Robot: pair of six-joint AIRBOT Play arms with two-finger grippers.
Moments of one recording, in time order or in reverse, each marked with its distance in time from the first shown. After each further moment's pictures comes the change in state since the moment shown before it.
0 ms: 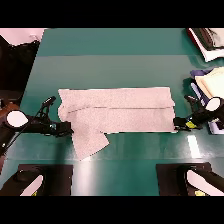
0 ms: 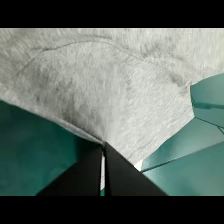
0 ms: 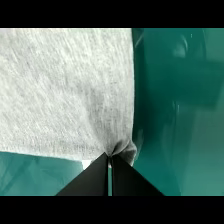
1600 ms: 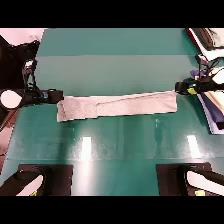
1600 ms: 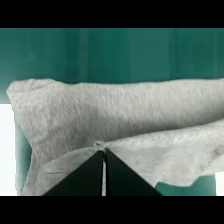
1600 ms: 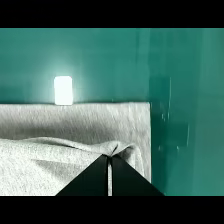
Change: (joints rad) left arm 0.000 -0.144 0.288 0.285 0.369 -0.042; right arm 0.073 -0.162 0.405 0.056 -0.283 -0.011
